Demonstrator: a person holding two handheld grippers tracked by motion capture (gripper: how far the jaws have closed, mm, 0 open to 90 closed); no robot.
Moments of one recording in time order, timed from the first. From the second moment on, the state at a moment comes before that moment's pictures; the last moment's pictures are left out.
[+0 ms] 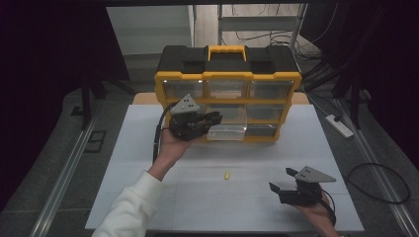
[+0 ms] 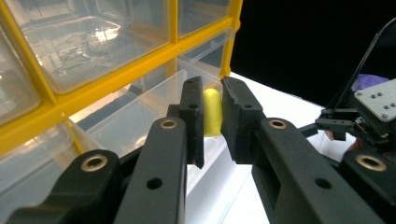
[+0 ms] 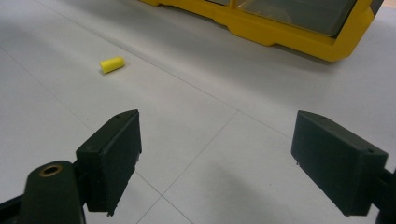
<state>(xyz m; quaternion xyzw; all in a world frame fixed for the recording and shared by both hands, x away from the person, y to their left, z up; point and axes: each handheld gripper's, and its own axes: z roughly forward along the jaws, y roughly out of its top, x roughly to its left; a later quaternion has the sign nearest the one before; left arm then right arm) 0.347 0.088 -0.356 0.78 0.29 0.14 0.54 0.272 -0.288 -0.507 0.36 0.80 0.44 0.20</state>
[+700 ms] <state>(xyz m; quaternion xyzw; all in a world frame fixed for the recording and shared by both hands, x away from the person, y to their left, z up) 0.377 0.072 -0.364 0.78 0.32 0.15 0.52 0.272 -0.288 -0.507 0.36 0.80 0.44 0.20</state>
